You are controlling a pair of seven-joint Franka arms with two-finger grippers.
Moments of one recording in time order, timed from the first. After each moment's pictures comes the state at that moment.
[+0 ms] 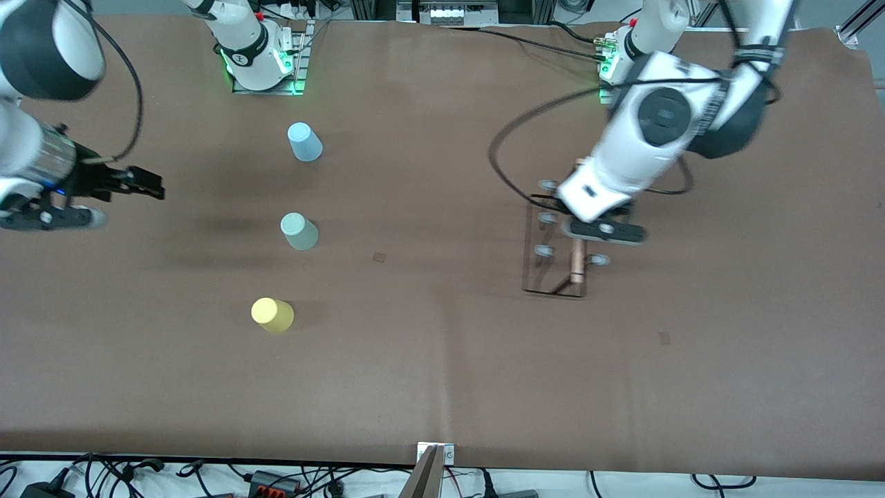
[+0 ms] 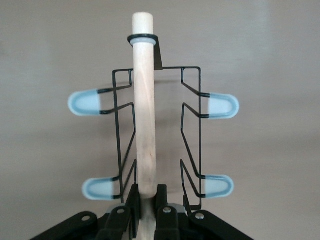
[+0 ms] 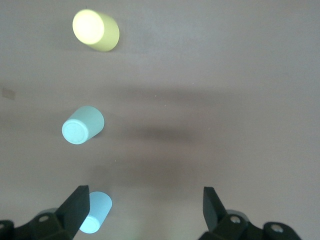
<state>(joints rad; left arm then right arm) -0.32 0.23 -0.19 -1.79 -0.01 1.99 -0.42 0.02 0.13 0.00 -1.73 -0.01 1.67 -0.05</state>
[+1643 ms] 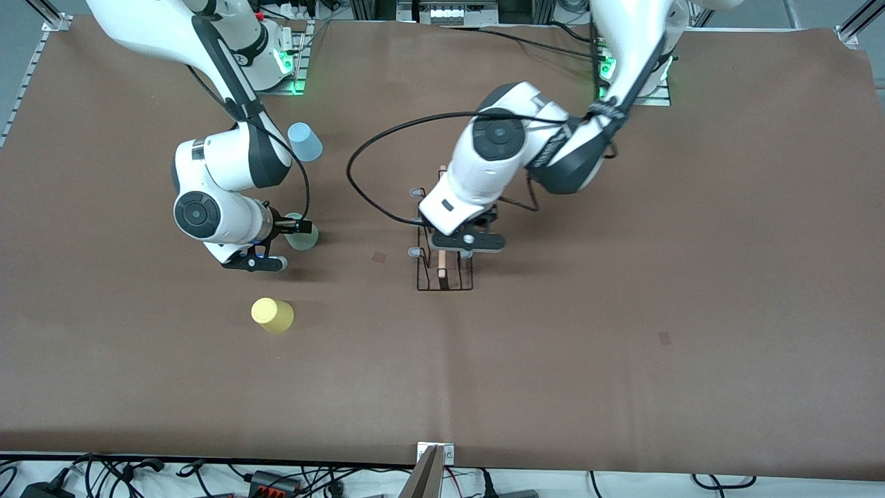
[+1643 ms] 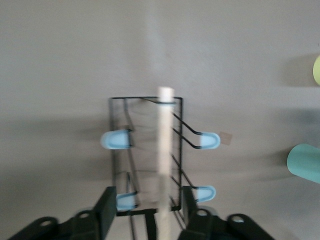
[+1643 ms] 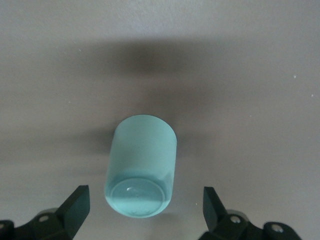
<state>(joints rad) -0.53 0.56 -0.17 -1.35 -0.08 2.00 -0.70 0.28 0.41 0.00 -1.95 0.09 2.06 0.28</state>
